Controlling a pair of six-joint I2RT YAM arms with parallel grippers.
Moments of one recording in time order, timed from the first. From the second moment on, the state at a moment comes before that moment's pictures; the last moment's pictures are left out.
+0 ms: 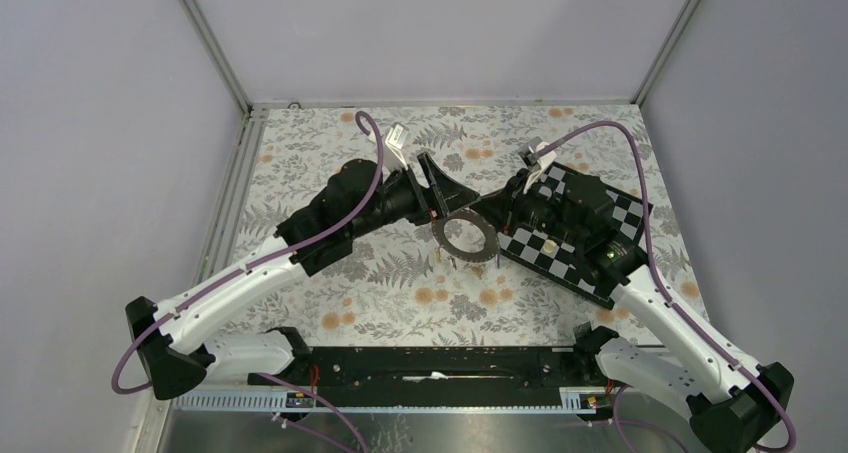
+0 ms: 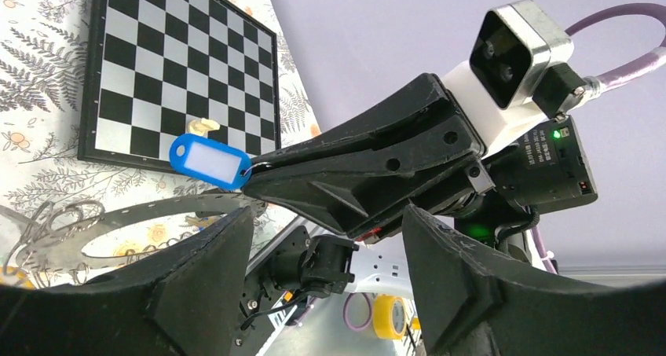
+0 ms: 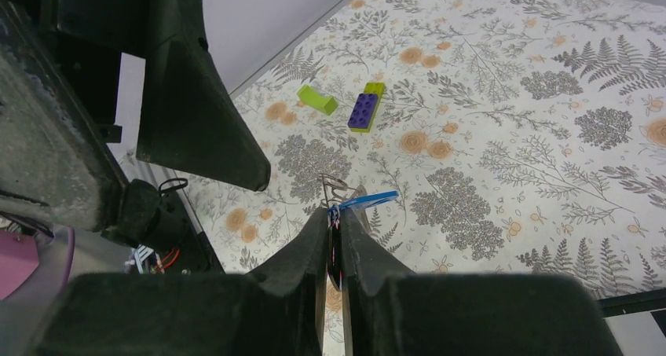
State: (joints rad) left arm -0.91 1.15 1.16 -0.19 0.09 -1.02; right arm 0.58 0.90 0.84 -0.07 -0.37 0.32
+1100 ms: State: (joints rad) left arm -0.92 1.08 1.30 -0.18 0.81 -0.40; right arm 0.58 0.86 1.27 -0.60 -1.11 0.12
